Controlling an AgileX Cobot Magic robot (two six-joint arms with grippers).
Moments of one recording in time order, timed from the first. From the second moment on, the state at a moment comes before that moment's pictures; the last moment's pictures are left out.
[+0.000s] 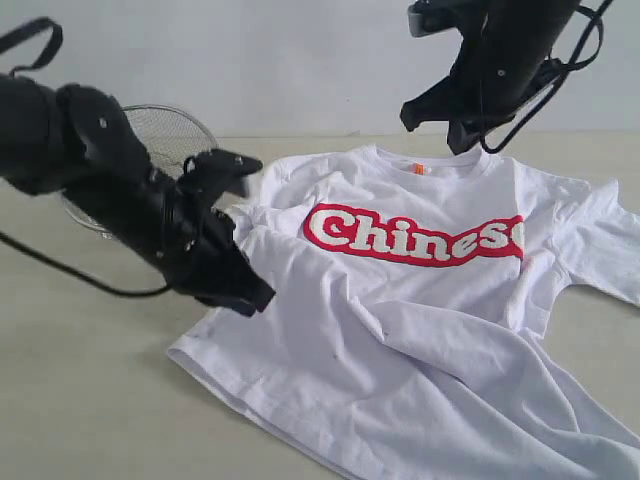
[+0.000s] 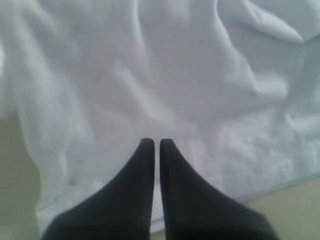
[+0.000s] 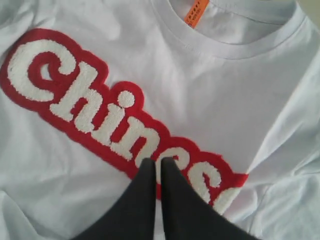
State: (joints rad) left arm -0.45 1.83 -1.06 -0.56 0.61 0.65; right arm 0.16 1.97 -1.72 -0.02 1.00 -0.10
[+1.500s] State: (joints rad) left arm -0.48 1.70 -0.56 -0.81 0.54 0.61; right arm 0.15 2.35 -2.03 0.17 1.13 -0.25
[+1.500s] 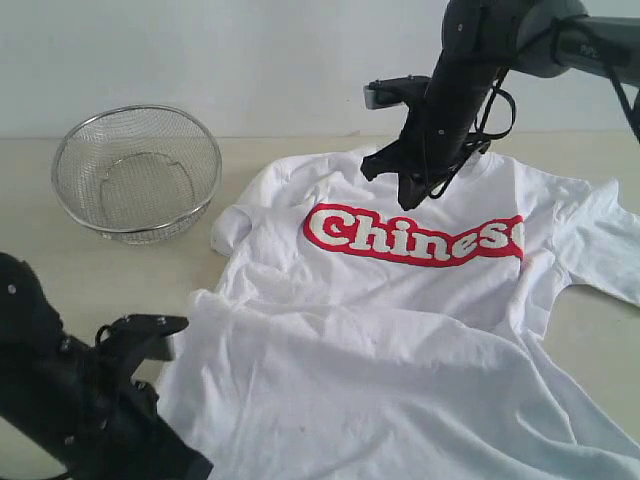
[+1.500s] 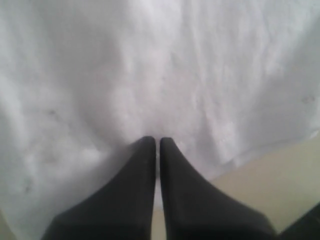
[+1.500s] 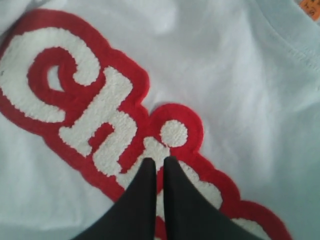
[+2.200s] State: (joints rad) left arm -0.49 1.53 -0.39 -1.26 0.66 0.93; right arm 0.15 2.39 -2.06 0.33 1.10 -0.28
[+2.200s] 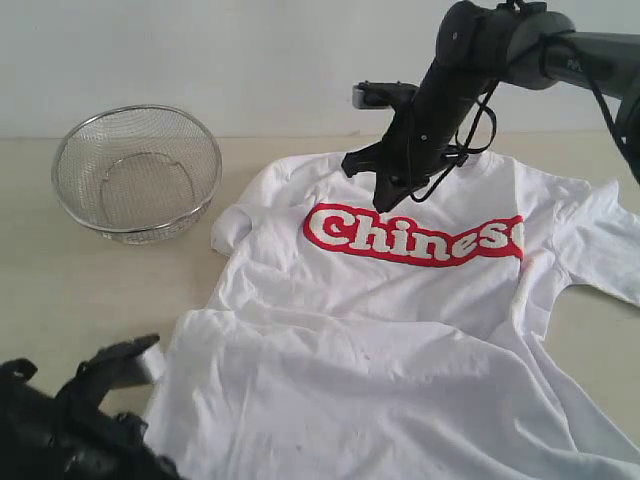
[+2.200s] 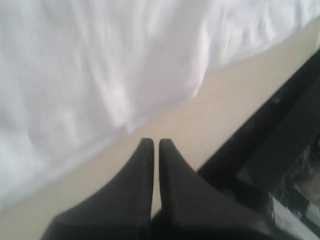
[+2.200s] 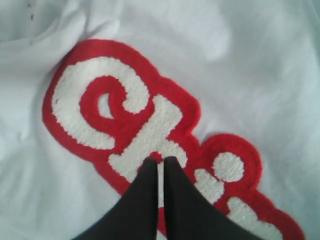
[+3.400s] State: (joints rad) left arm -0.49 1.67 -0.39 -1.30 0.52 1.02; right arm 0.15 2.45 -2.06 0.26 1.14 -0.26
